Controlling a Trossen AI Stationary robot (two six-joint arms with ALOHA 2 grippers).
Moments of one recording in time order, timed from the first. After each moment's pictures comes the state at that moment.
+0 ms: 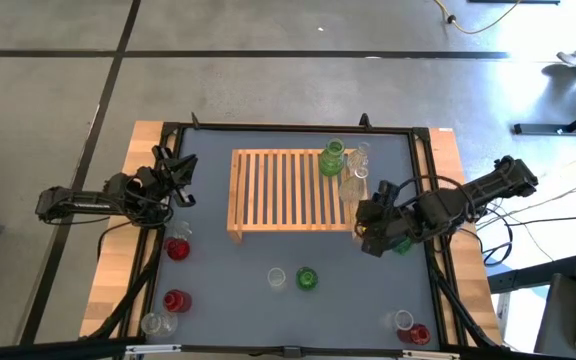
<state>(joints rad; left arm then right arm) 0.05 0.18 0.01 0.80 -0.40 0.35 0.44 1.35 1.34 -1.25 0.48 0.59</state>
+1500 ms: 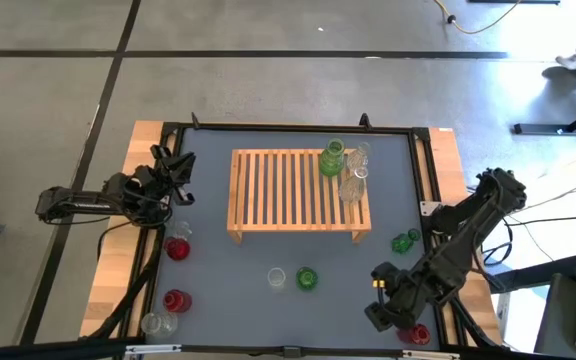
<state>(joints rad) 0.05 0.18 0.01 0.82 -0.43 0.34 0.83 1.54 1.43 -1.05 -0.15 1.85</state>
